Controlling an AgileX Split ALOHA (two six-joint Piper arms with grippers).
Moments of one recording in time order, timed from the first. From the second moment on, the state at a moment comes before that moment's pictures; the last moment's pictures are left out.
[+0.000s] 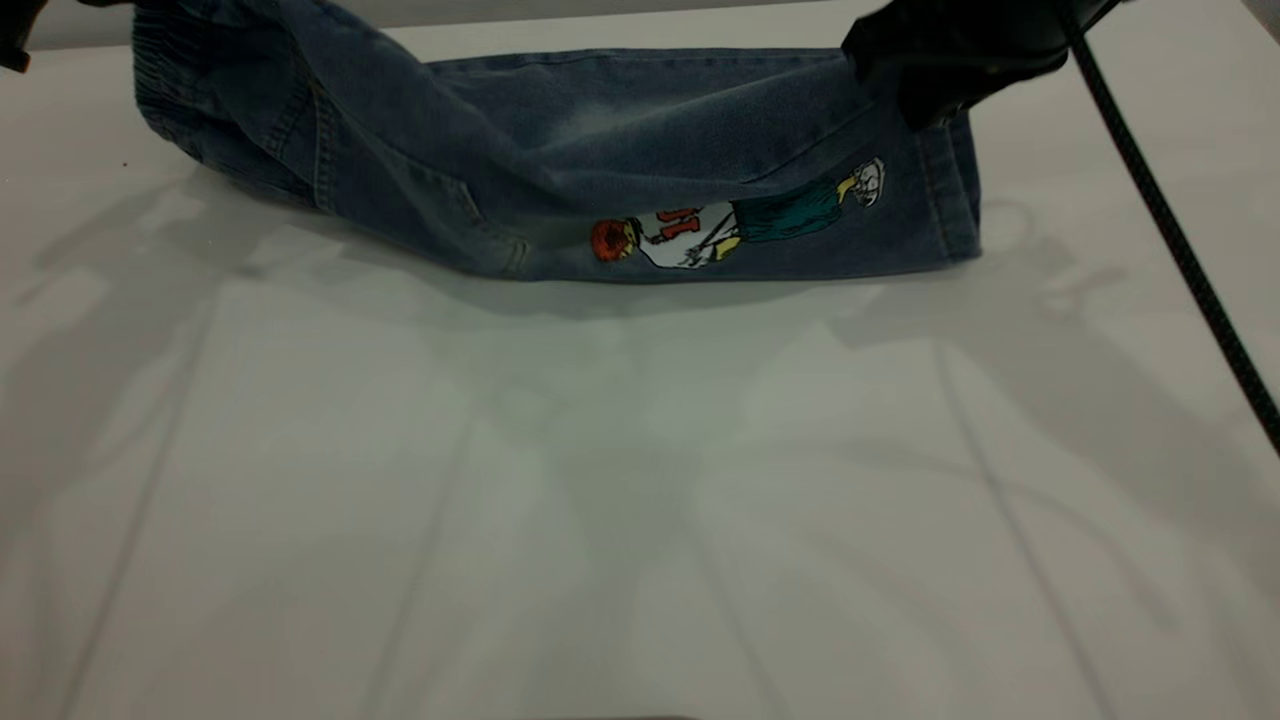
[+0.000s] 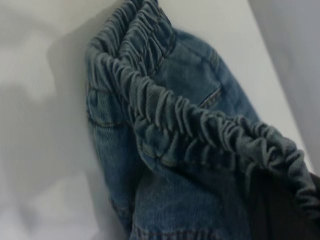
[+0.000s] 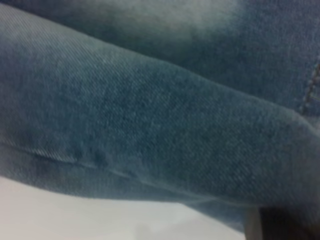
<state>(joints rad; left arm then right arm) 0.01 1.91 -1.16 -0.95 0.07 -0.16 0.33 1.96 -1.09 0.01 0.21 0.04</state>
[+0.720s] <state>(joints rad) 0.01 2.07 -1.29 -1.15 -0.02 -0.16 0.27 2.05 -1.16 0.08 -0.07 0.04</state>
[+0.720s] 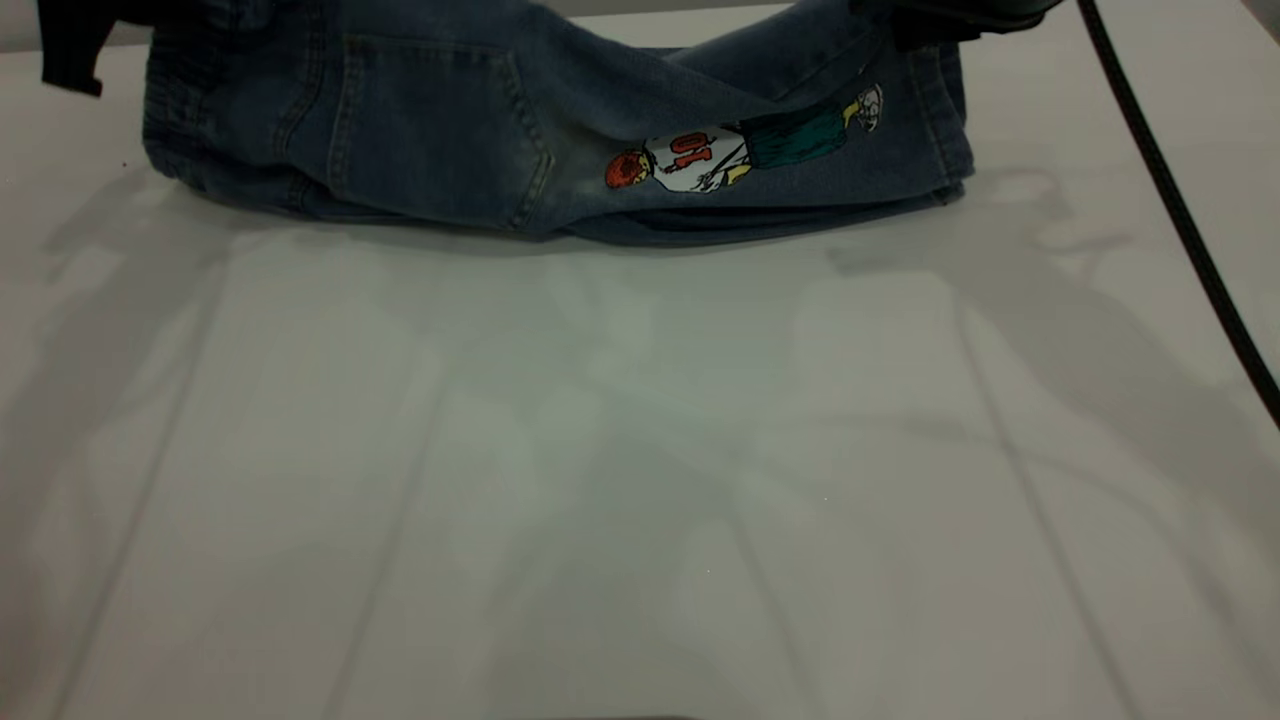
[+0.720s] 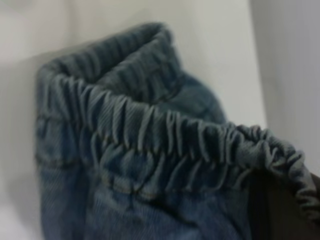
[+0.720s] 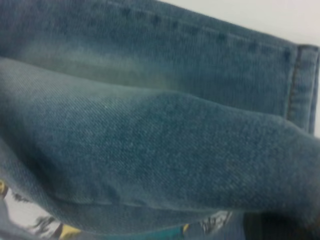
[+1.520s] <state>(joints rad) 0.01 2.22 -1.41 -1.16 -0.17 -0.16 0.27 2.27 -1.33 0.08 -0.26 0.04</state>
